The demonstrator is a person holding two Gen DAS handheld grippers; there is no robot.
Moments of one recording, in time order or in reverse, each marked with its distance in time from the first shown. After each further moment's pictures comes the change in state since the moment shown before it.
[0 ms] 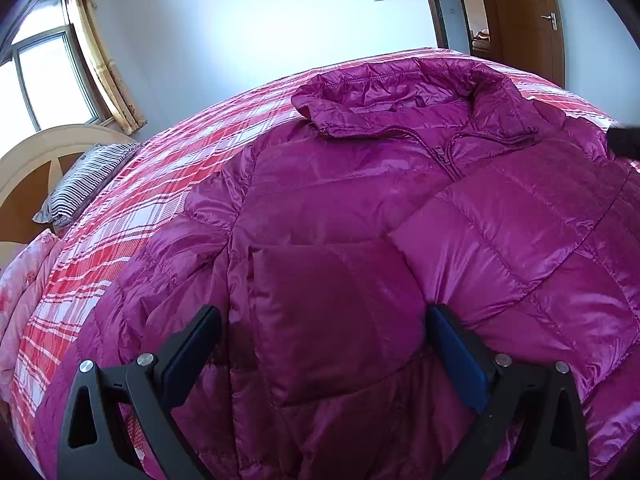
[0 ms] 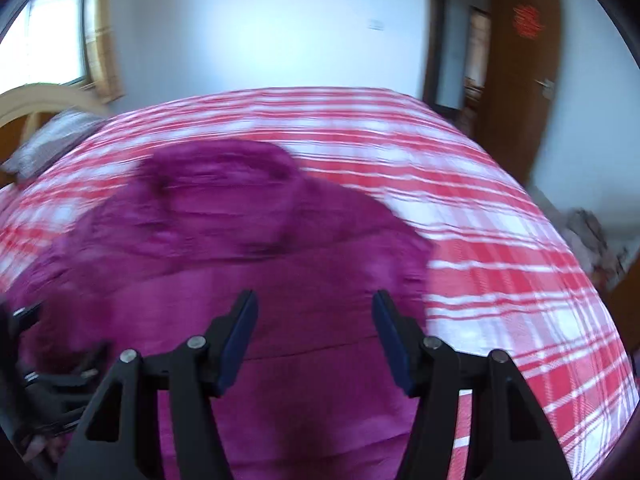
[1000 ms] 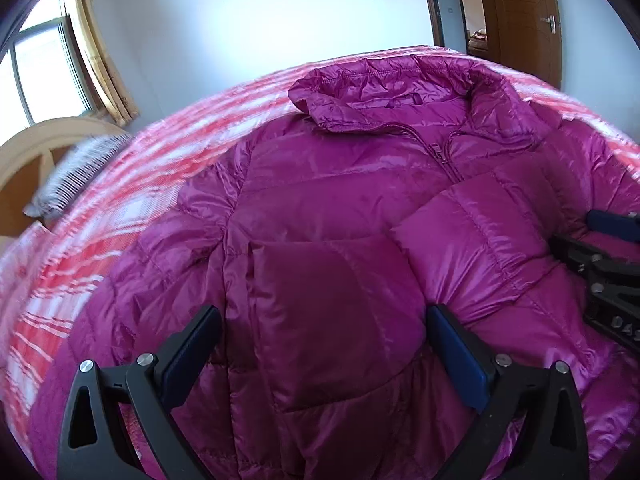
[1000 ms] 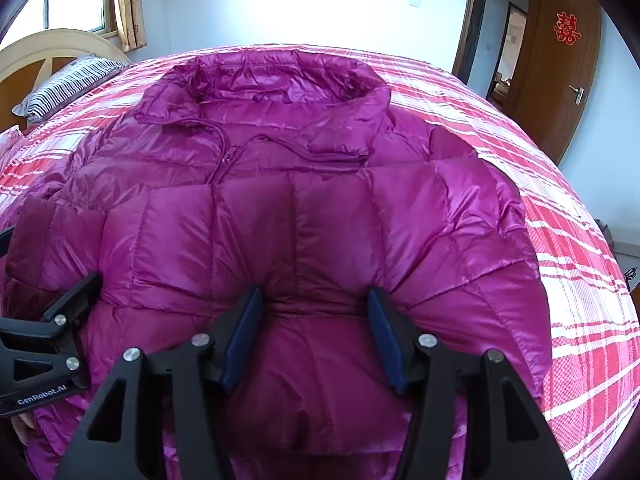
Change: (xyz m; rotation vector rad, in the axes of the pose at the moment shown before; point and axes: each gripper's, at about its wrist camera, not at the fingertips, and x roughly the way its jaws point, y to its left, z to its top) left arm 0.002 0.014 0.000 -0.038 0.036 -0.085; right arm 0.059 0.044 -0.041 -0.090 0.118 -0.011
